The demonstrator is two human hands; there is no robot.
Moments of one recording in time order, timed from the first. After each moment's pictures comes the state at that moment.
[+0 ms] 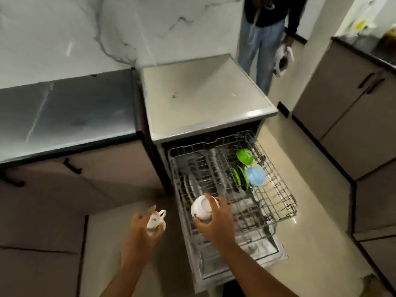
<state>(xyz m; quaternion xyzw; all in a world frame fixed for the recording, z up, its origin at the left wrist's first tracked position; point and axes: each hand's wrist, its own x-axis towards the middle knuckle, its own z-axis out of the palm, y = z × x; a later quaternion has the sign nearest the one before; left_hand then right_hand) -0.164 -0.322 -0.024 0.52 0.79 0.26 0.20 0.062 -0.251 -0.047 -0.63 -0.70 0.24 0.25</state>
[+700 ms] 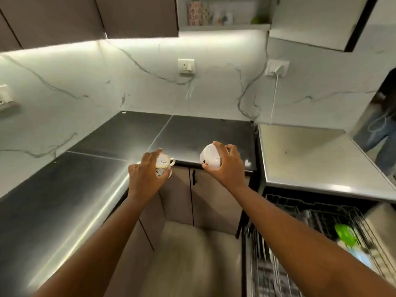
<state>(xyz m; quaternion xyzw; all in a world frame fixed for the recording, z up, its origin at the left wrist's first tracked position) -0.473 -0.437 0.243 0.45 0.84 0.28 -0.14 -0.291 -0.258 0.225 -0.37 -0.85 0.14 0.35</state>
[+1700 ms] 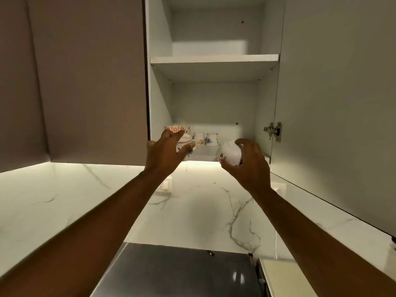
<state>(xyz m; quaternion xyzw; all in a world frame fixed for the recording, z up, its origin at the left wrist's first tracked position) -0.666 0.027 0.574 0.53 0.70 0.38 -0.29 -0.458 0.149 0.533 -0.33 -0.75 -0.03 0.57</state>
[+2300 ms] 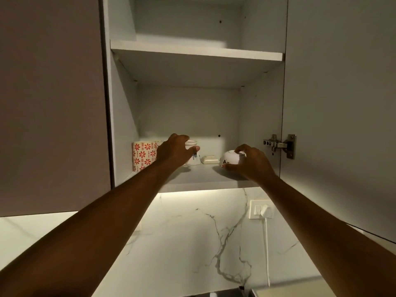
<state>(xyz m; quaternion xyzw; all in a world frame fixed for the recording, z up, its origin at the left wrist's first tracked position) -0.730 0.235 0.624 0.62 0.67 0.38 -0.15 -0.498 0.303 0.583 -0.50 -0.75 0.00 0.43</state>
